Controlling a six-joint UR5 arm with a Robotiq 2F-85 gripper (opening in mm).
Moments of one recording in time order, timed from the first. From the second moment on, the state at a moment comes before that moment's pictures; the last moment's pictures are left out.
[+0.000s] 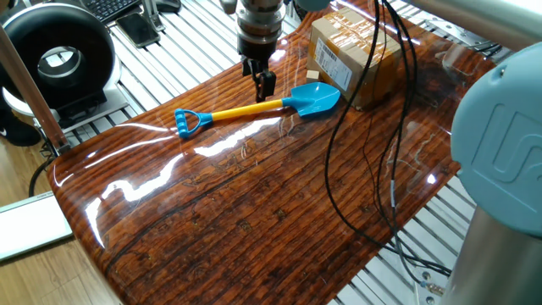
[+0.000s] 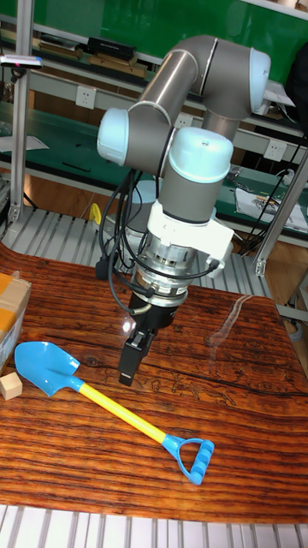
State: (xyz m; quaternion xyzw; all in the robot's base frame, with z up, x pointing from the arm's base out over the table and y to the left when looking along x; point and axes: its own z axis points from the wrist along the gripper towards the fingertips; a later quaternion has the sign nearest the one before) arm 0.629 -0.001 0.097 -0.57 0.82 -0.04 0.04
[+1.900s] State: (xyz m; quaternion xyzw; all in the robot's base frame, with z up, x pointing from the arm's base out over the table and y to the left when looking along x) arm 0.640 0.003 0.044 -0.57 0.82 -0.04 0.04
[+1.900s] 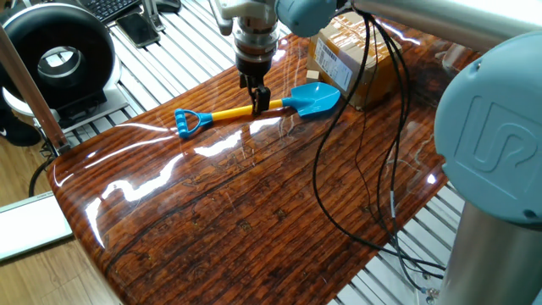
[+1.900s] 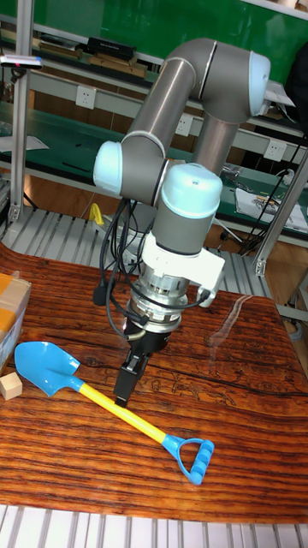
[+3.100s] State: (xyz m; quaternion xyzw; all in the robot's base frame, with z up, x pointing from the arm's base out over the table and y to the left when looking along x) arm 0.642 -0.006 0.021 -0.56 0.83 -0.04 0.02
